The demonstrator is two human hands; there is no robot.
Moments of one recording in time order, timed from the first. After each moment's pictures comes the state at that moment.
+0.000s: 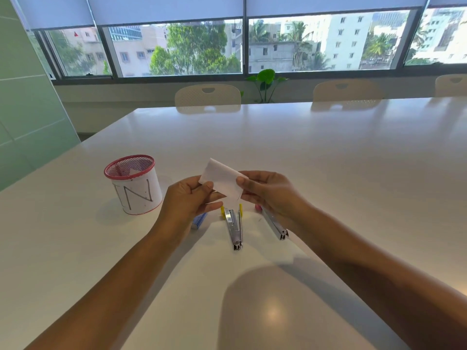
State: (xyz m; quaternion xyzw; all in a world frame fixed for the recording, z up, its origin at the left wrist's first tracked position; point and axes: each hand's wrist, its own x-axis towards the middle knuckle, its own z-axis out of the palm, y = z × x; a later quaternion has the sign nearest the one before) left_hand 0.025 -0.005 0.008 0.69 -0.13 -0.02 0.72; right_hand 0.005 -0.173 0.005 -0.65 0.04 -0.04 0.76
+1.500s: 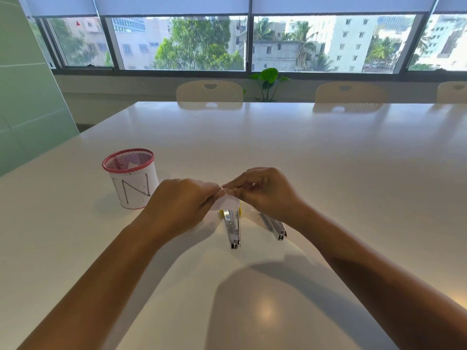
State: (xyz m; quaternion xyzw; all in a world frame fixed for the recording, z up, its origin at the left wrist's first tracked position) left_hand 0.029 0.014 0.016 0.88 -0.39 0.25 0.14; right_hand 0.004 -0.172 0.010 -0.84 -0.20 -0.21 0.45
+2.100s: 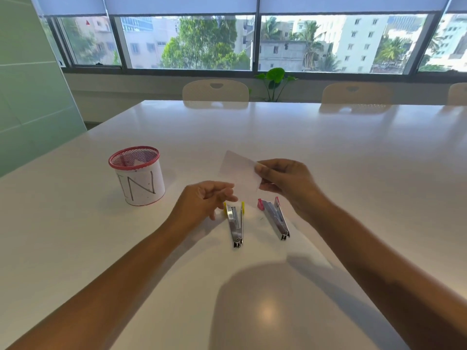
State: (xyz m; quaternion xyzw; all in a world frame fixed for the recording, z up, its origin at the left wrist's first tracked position) left_hand 0.035 -0.008 -0.009 0.76 -0.24 -0.02 0.60; right_hand 0.007 -0.195 0.017 -0.71 0.02 -0.11 0.69
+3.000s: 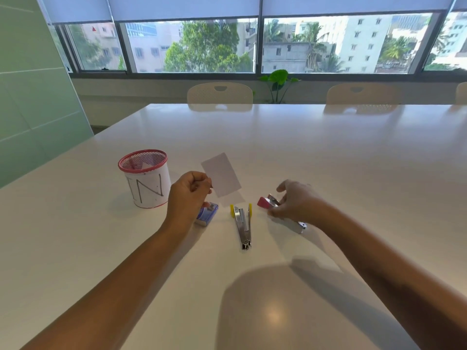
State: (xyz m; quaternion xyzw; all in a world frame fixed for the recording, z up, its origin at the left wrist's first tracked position) left_hand 0.051 0.006 -0.013 0.75 -0.10 0.11 0.64; right_hand 0.003 -0.196 0.010 -0.96 0.11 0.01 0.25
